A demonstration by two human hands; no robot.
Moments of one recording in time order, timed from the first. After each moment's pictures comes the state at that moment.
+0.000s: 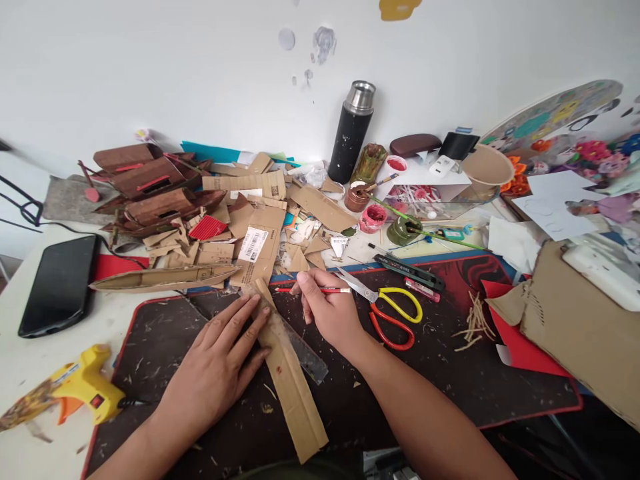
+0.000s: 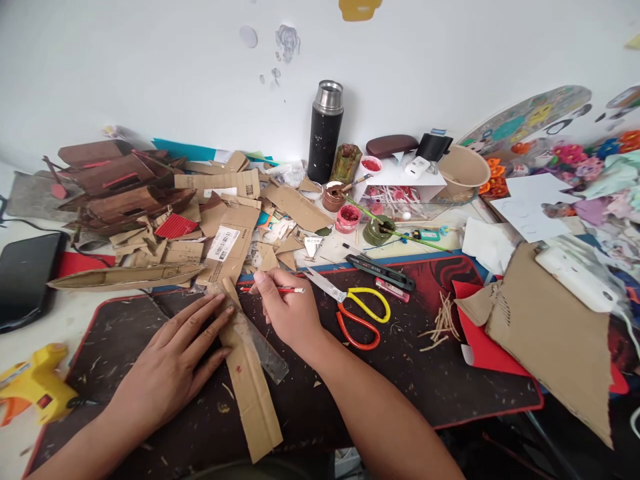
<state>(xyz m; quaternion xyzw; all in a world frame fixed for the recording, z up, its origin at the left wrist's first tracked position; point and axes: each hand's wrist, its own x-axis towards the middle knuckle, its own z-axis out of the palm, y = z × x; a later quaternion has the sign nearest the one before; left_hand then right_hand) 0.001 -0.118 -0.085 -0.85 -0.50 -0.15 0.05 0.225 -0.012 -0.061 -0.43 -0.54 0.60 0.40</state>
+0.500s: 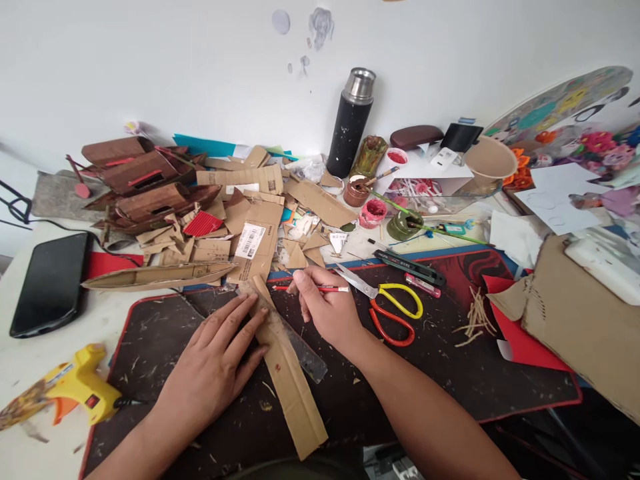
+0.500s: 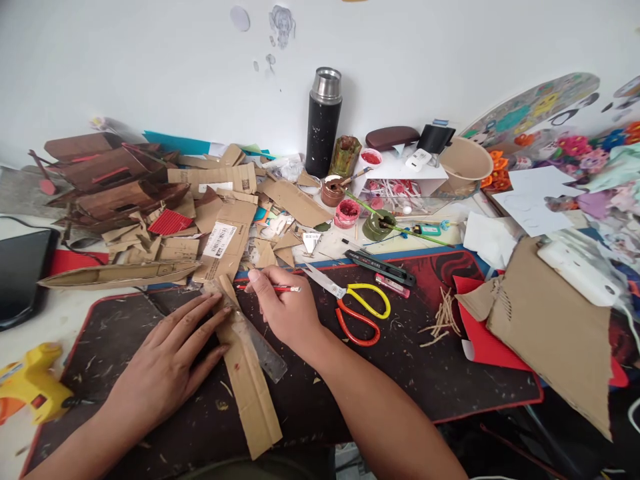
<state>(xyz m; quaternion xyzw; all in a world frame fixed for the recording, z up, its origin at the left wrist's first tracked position) 0.001 -0.118 -0.083 -0.85 -0.50 -0.15 0.04 0.226 -0.014 -0.063 -0.43 -0.56 0.58 0.40</state>
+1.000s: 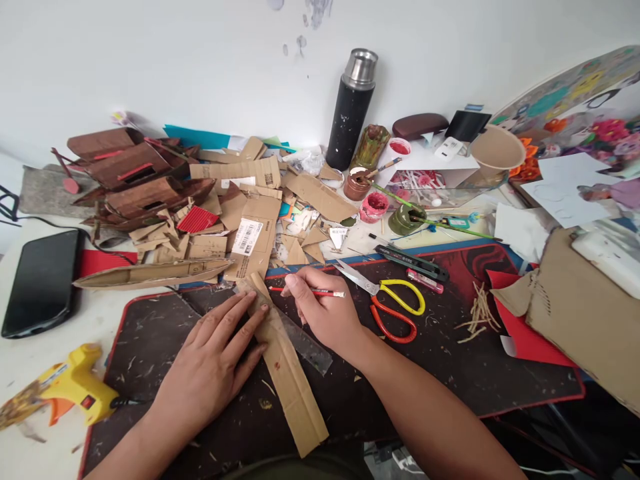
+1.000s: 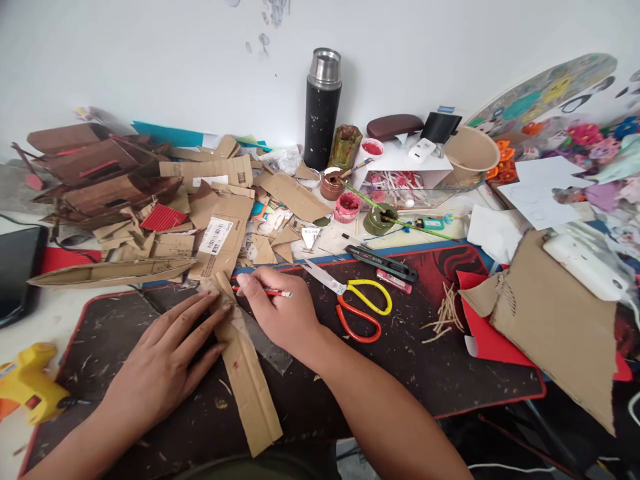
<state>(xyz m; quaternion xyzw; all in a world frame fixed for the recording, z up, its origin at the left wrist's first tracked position) 0.001 -0.118 -0.079 -0.85 -0.51 -0.15 0.03 0.227 -0.019 -0.058 -0.43 -0.62 0.54 0.37</state>
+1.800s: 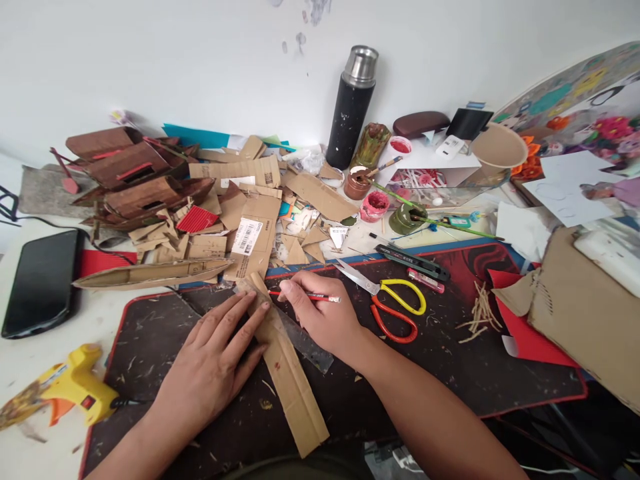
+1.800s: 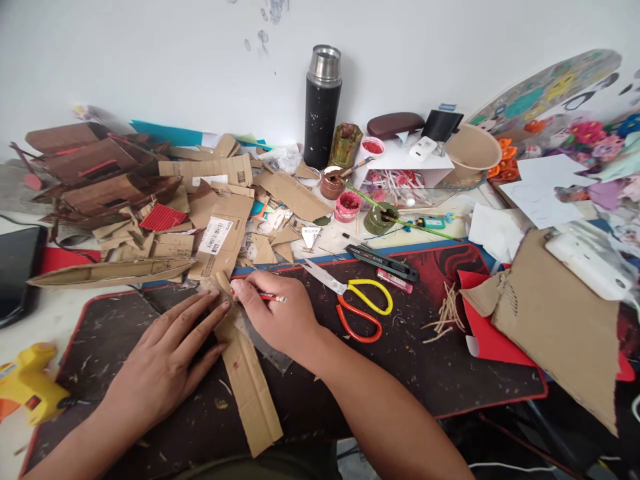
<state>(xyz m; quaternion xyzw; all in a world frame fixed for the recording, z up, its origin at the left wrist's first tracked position) 0.000 -0.119 -0.081 -0.84 -0.51 -0.15 0.02 0.227 -0.020 -0.052 -0.41 -0.66 0.52 0.36</state>
